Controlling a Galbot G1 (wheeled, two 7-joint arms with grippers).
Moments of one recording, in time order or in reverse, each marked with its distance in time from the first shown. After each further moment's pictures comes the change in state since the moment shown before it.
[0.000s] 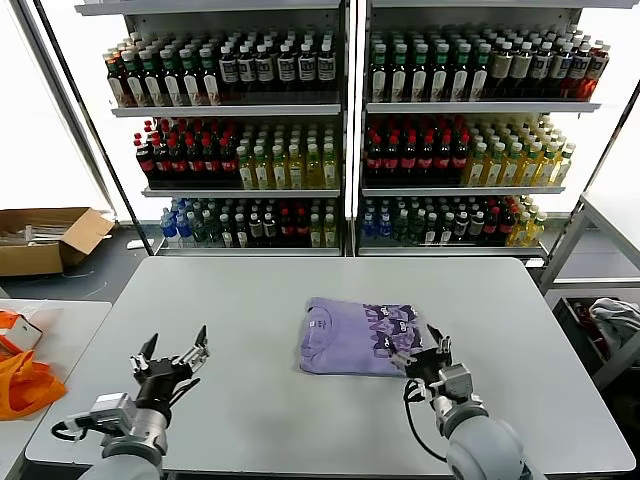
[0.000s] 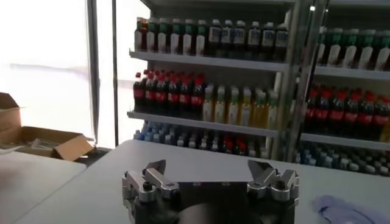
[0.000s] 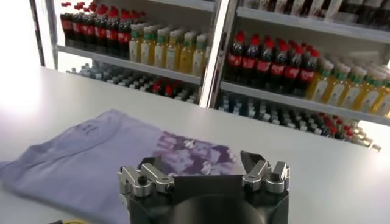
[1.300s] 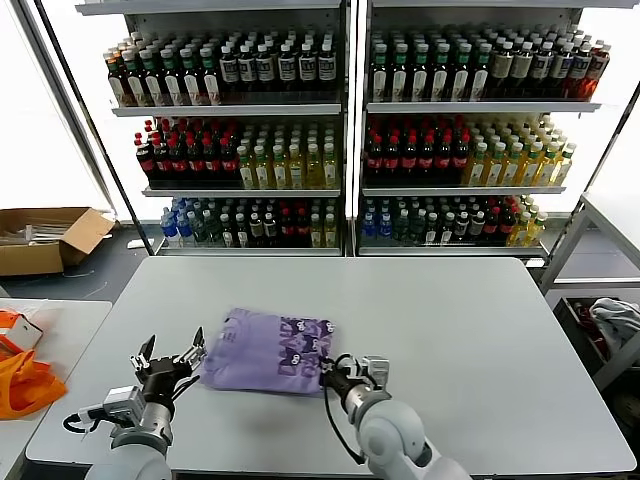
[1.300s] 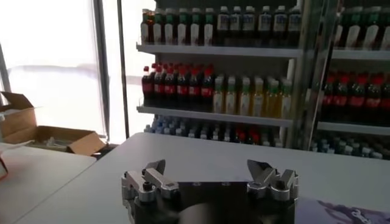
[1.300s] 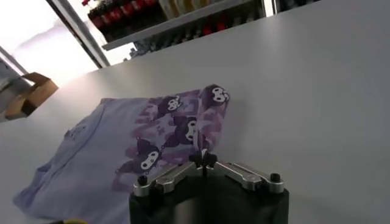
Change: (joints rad) left arm -0.062 -0.011 0.033 0.111 0.061 -0.015 0.001; right arm 0.210 0.222 -0.222 -0.199 0.489 -0.053 0.208
